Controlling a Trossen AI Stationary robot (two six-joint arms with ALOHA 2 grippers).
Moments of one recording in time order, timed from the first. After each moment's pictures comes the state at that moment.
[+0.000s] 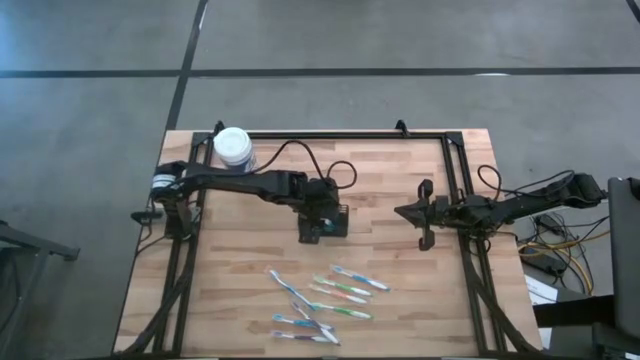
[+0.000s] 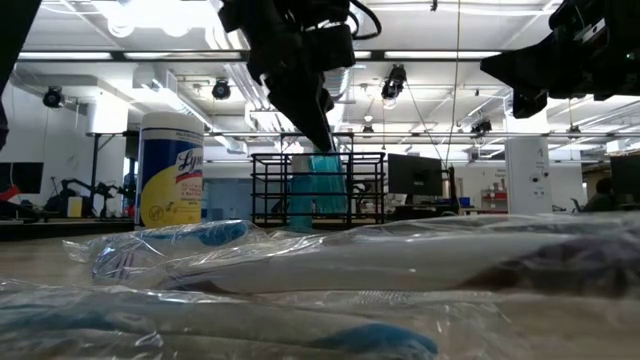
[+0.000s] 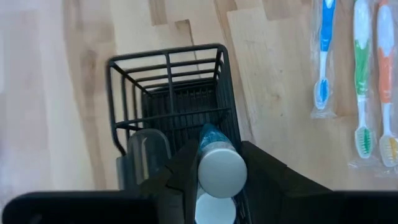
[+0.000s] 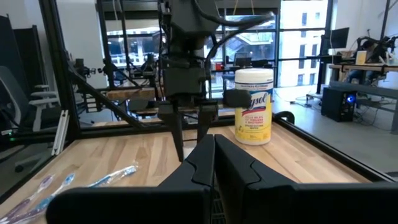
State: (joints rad) left arm 0.05 1.80 1.45 -0.67 0.09 0.21; right arm 0.18 0.58 0.01 0.69 0.29 0.05
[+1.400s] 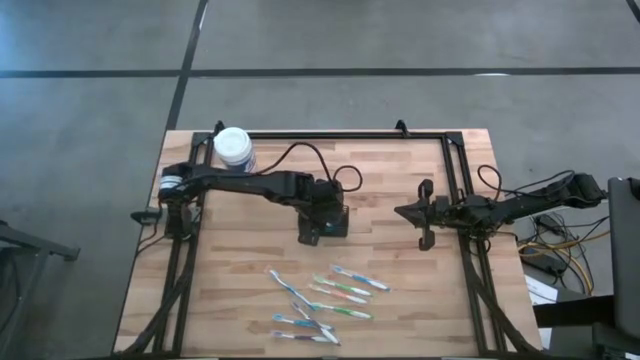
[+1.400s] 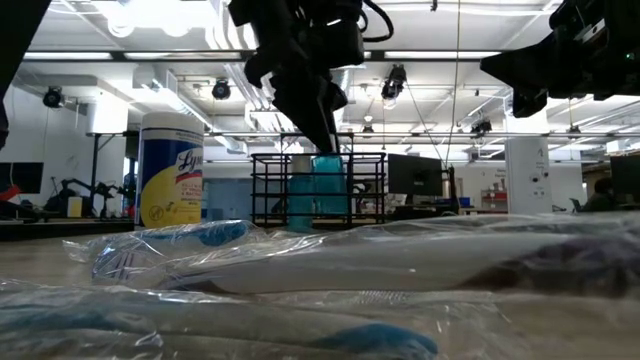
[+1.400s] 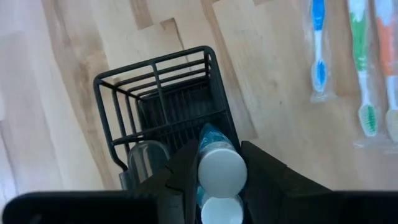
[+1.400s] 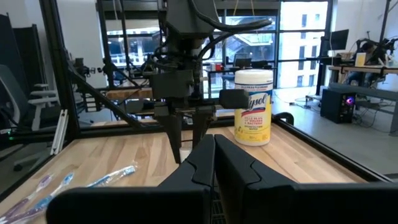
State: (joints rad) left arm 0.04 1.87 1.55 -0.77 0.07 0.35; right arm 0.18 0.58 0.01 0.69 0.29 0.04
